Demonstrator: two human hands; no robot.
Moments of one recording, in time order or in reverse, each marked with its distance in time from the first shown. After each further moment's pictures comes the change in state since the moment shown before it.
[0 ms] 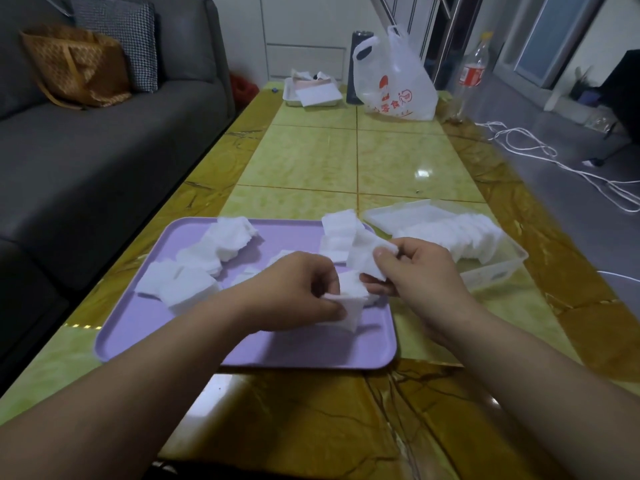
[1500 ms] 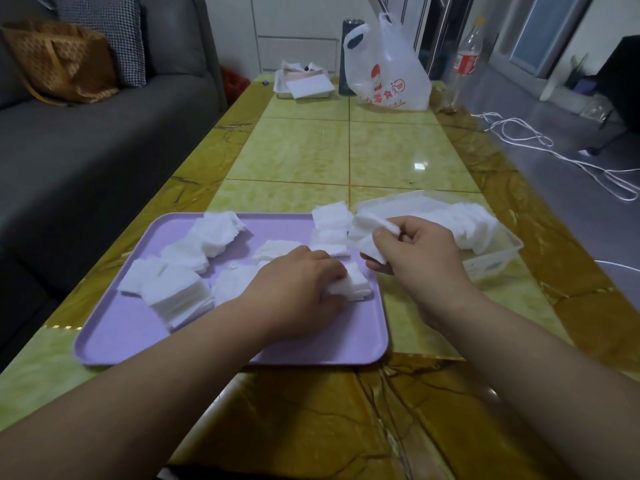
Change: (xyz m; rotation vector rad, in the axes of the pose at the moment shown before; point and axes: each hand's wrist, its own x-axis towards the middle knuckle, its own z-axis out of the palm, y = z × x) left_hand 0.023 -0.016 0.036 0.501 0.178 0.248; right_hand 0.011 0.001 -0.006 -0.028 0.118 -0.112
